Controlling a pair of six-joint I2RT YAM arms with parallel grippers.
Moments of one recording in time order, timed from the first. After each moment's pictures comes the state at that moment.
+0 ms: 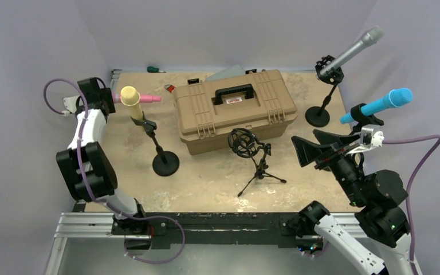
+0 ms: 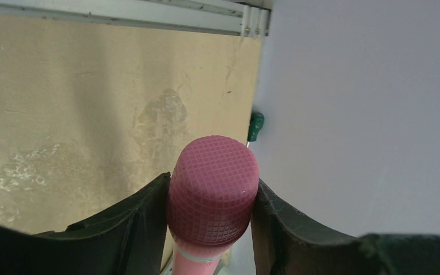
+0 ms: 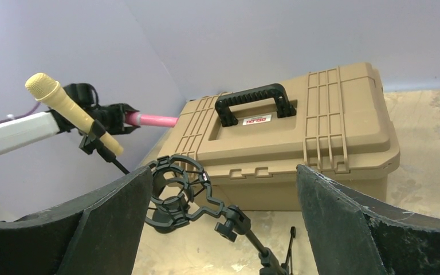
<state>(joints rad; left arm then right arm) 0.34 1.56 1.22 -0.29 -0.18 -1.42 0.60 0.34 0.99 -0.48 0.16 0.41</state>
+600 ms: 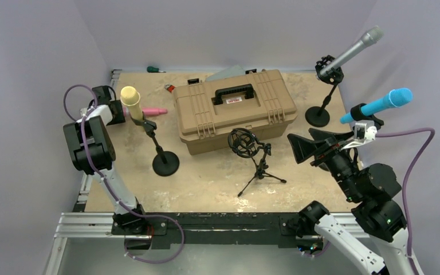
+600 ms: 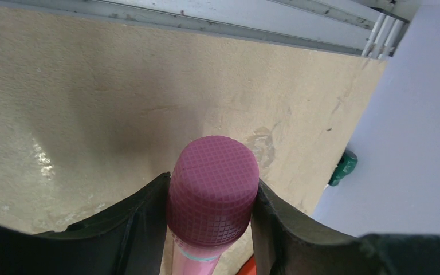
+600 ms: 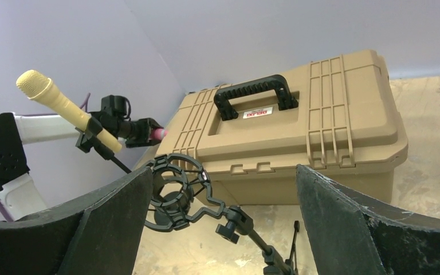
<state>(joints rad) 0.34 1.94 1.30 -0.26 -0.15 -1.51 0.60 0.38 0.99 -0.48 0.16 0.43</state>
